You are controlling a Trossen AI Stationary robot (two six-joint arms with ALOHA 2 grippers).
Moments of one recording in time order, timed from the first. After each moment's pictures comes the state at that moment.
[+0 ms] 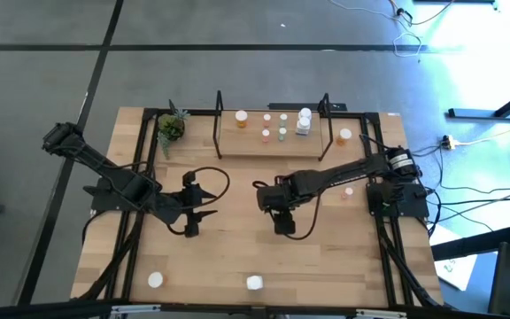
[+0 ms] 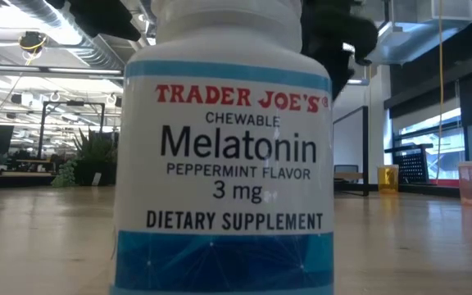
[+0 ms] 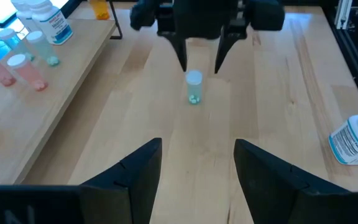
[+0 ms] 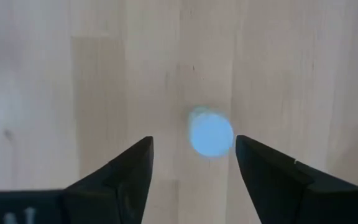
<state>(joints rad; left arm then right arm) -0.52 1.08 0.80 -0.41 -0.60 -0.41 0.17 1.89 1.45 -0.88 0.02 0.15</state>
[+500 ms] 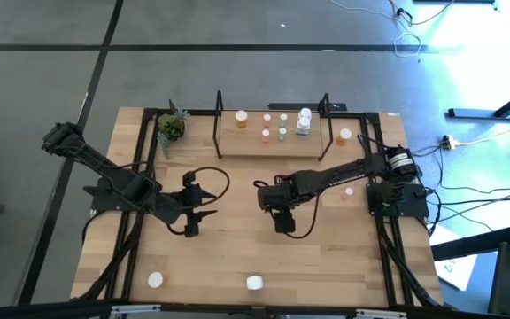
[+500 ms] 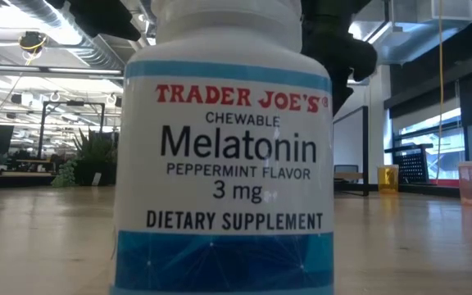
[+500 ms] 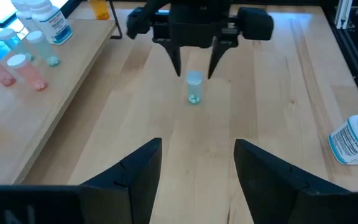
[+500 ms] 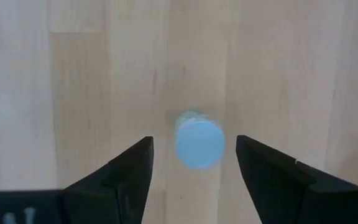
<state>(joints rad) -0.52 1.08 0.80 -0.41 -0.60 -0.41 0.15 1.89 1.40 -0.82 0.04 0.12</state>
